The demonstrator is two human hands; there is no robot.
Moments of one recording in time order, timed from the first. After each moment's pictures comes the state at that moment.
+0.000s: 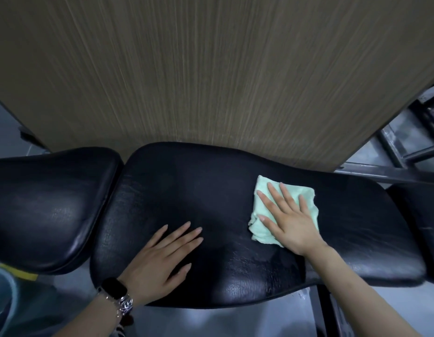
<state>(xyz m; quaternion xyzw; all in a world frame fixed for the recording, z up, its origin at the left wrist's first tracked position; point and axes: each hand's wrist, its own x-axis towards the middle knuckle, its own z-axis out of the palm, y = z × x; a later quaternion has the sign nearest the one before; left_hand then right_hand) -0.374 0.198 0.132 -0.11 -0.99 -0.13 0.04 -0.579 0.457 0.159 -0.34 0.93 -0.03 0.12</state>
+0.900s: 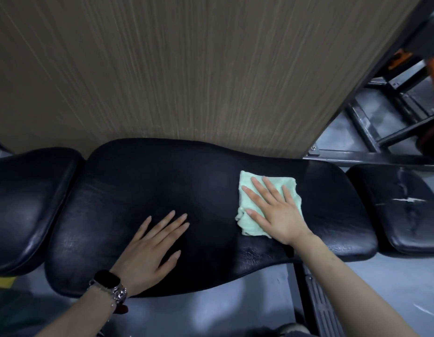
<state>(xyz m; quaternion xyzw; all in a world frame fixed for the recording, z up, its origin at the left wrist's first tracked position) -0.401 0.258 0.134 -0.06 -0.99 -0.11 0.00 -0.597 0.527 0.153 -0.37 0.92 -0.05 0.10</state>
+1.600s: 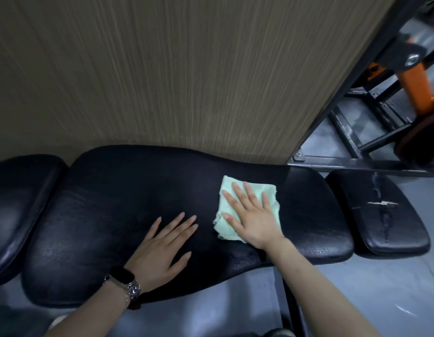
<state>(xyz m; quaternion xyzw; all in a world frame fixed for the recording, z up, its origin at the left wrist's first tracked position) -0.435 0.299 0.134 -0.09 -0.99 -0.12 0.02 -0.589 0.515 0.158 -0.34 0.93 -0.06 0.12</state>
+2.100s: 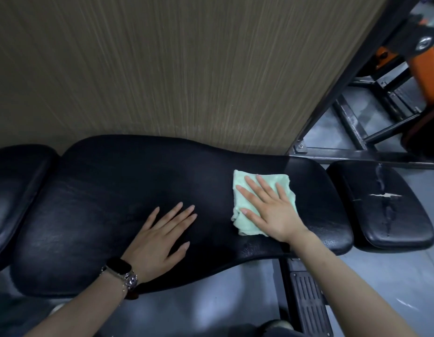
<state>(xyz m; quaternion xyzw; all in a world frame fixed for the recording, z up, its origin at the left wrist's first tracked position) -0.443 0.313 0.131 -0.08 -0.99 -0.12 0.02 -0.613 0.569 0.154 -0.39 0.92 -0.05 0.10</state>
